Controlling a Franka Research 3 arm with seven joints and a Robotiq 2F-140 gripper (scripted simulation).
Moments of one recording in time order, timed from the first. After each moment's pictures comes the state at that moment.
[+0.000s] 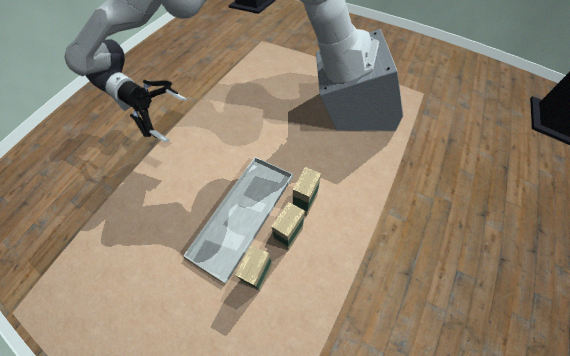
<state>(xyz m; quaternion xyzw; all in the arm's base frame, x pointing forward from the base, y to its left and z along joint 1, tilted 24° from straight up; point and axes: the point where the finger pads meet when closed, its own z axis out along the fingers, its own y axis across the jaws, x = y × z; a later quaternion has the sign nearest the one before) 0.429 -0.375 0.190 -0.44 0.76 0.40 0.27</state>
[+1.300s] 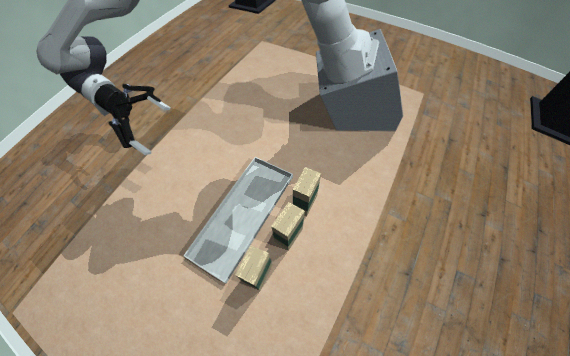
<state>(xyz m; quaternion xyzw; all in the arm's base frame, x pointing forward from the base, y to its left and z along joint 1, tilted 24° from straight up) 0.502 -0.315 0.245 -0.42 0.78 0.38 0.27</state>
